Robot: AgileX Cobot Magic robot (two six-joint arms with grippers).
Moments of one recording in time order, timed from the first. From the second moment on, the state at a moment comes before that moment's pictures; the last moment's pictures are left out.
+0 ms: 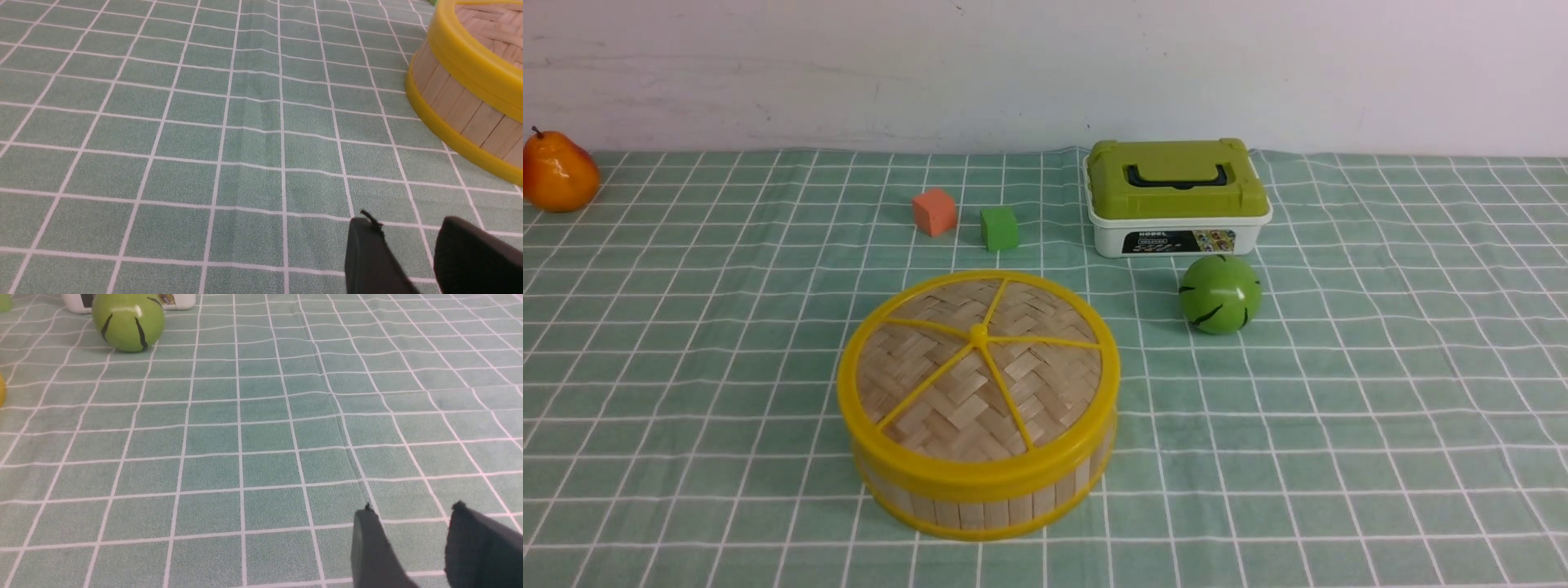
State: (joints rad) right arm -0.02 -0.01 0.02 -0.10 0.38 0.18; left arm -0.05 -0.01 0.03 0.04 0.39 -0.23
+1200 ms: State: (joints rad) right arm -0.02 -0.01 0.02 0.04 0.38 0.22; left arm -0.05 -0.01 0.03 0.04 0.39 -0.23
